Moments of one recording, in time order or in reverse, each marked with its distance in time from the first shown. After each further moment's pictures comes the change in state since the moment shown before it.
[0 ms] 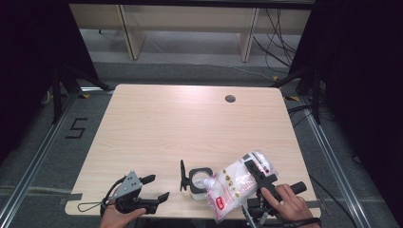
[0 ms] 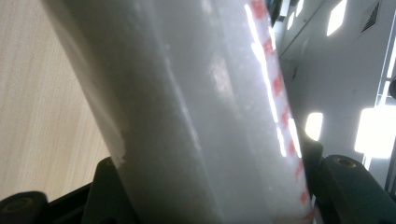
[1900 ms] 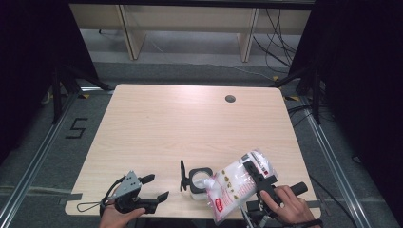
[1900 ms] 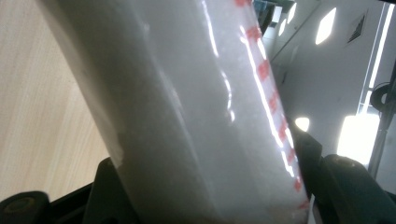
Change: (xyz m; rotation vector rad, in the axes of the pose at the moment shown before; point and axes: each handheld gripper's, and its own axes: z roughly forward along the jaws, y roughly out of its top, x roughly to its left) left arm 0.000 0.000 -0.001 -0.010 0.007 -0.004; right arm -0.008 0.004 -0.007 -0.020 -0.058 -0.067
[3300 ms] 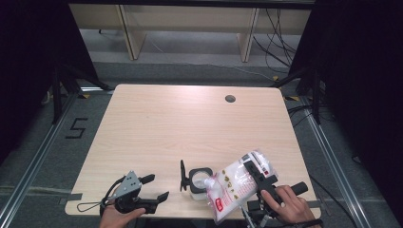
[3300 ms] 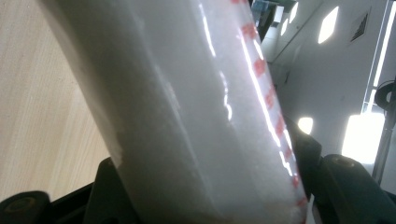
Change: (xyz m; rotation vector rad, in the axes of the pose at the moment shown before) left arm 0.000 0.000 0.000 0.002 0.001 0.004; right arm 0.002 -0.001 0.000 0.007 0.027 0.041
